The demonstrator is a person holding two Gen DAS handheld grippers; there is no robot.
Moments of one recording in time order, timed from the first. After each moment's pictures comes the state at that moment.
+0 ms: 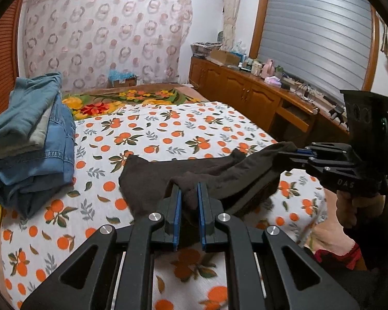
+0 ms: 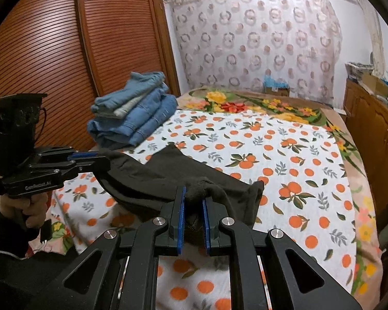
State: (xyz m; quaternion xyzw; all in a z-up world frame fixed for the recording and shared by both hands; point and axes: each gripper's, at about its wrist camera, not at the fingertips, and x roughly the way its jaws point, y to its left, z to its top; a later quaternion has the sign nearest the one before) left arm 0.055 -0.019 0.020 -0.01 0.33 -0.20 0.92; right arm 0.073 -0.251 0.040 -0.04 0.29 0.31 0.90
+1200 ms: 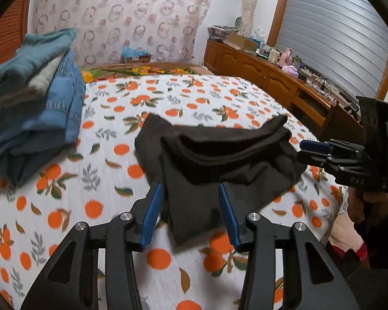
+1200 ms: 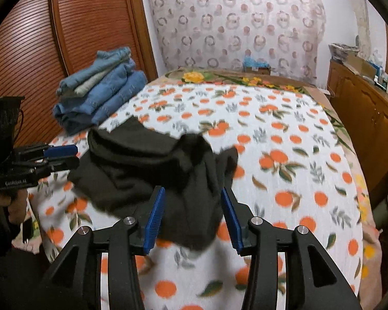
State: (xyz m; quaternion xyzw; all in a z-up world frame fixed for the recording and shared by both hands) left arm 0.069 0.000 -0.037 -0.03 0.38 -0.17 0.91; right arm 0.094 -0.255 -0.009 -0.04 0.34 0.26 0.90
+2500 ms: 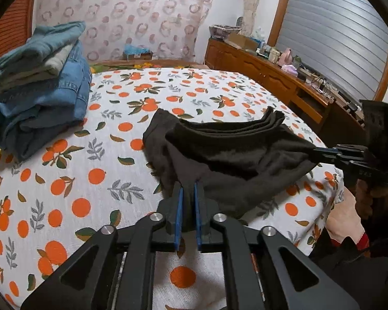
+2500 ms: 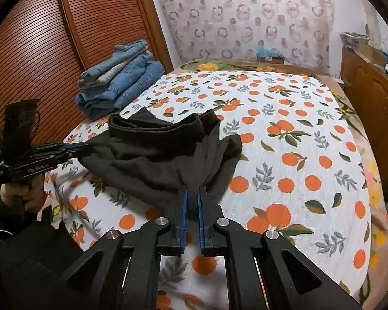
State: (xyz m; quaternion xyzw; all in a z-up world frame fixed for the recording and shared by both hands) left arm 0.039 0.006 -0.043 -0.04 0.39 -0.17 0.91; right arm 0.064 -0.282 -0.005 -0.02 0.36 0.30 0.88
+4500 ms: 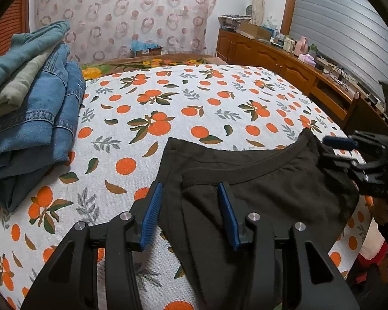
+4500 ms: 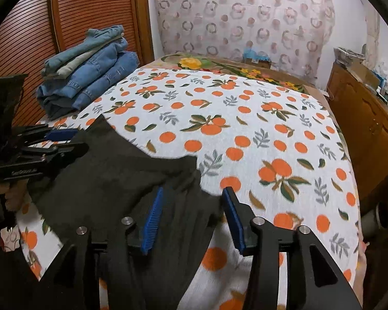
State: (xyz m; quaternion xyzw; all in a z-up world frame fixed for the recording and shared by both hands) left arm 0.122 -0.009 -0.058 0.00 0.40 -0.13 0.90; right arm 0.136 -0.228 -0.014 -0.09 0.37 0.24 0.89
